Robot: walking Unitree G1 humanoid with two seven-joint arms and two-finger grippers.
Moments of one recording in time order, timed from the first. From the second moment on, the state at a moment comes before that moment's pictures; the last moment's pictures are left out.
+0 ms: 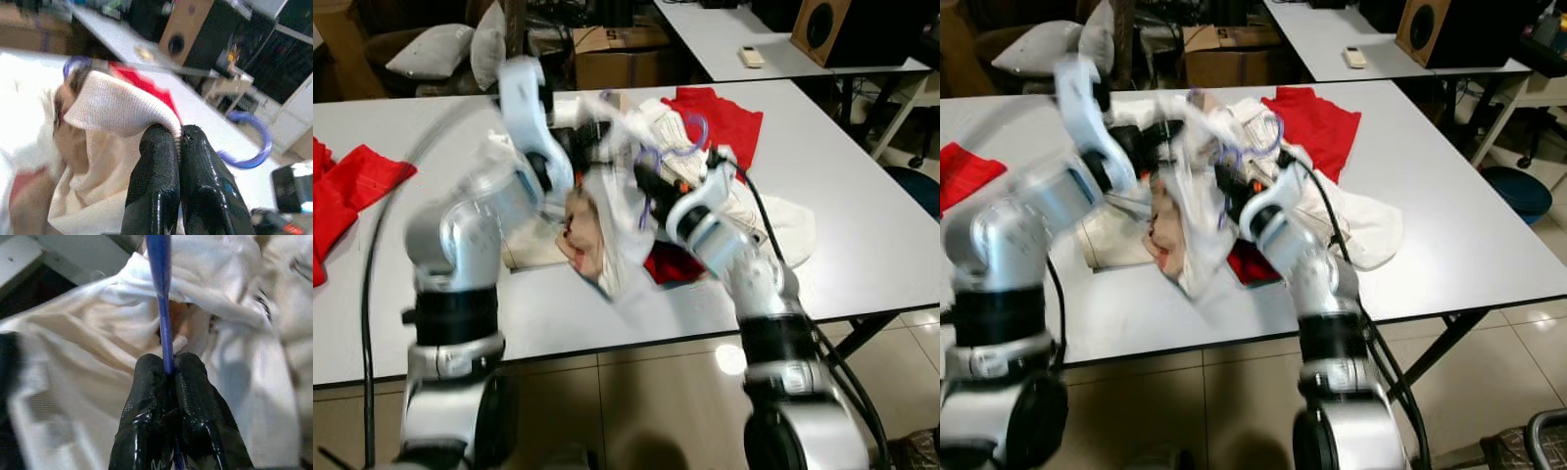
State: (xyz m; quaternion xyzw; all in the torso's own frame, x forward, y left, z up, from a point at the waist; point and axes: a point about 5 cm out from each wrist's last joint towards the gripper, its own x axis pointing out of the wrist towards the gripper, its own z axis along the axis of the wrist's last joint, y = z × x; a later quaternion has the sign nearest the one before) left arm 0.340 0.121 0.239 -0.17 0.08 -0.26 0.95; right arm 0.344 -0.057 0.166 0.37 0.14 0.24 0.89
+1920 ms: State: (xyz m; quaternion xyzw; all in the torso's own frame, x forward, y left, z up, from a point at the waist) left arm 0.233 0.141 0.145 -0.02 0.11 -0.20 0.97; right arm 0.323 -0.181 0.231 0.24 0.06 0.23 0.94
